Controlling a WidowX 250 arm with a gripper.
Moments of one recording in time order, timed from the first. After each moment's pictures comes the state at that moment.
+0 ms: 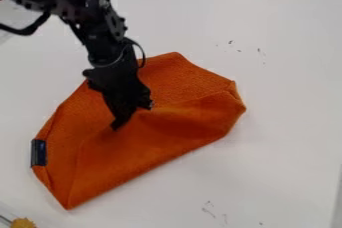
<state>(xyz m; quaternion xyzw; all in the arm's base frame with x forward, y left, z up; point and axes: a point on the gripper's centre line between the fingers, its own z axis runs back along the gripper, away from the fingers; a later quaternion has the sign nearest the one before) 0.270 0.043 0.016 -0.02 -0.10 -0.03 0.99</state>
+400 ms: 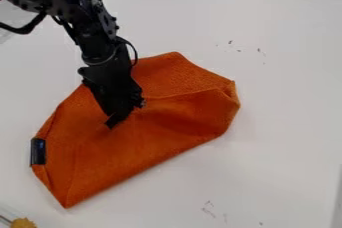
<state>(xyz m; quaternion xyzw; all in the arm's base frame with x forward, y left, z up) 0.275 0.055 0.016 -0.02 -0.08 -0.06 0.99</state>
